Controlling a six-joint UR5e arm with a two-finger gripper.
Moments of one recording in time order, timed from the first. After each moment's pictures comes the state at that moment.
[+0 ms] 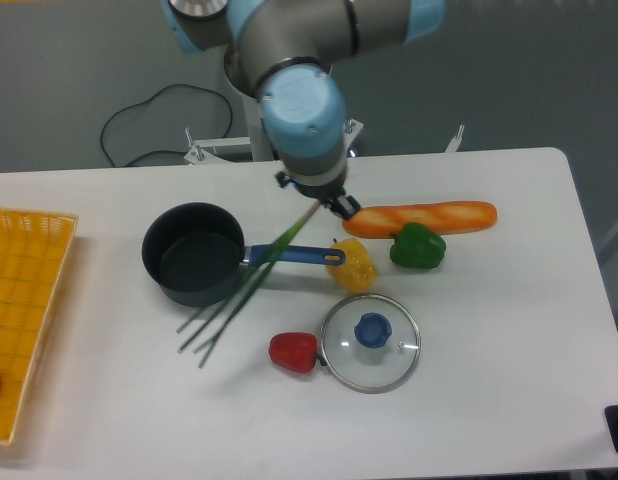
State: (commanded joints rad) arm 2.31 -1.73 -1.52 -1.77 1.87 1.19
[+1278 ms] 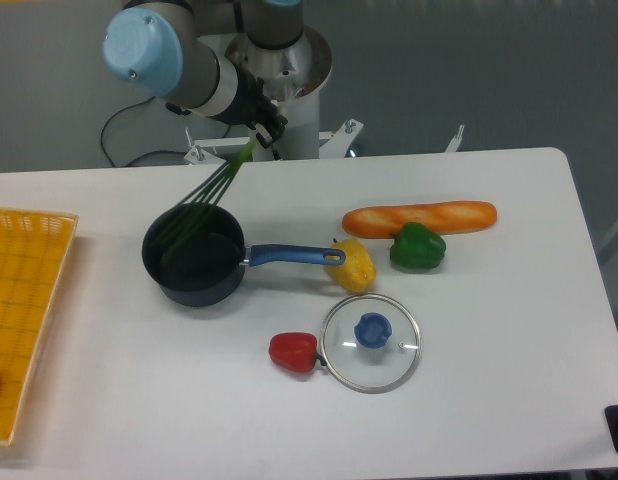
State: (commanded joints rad) arm 2.15 -1.60 -1.67 -1.85 2.03 1.06
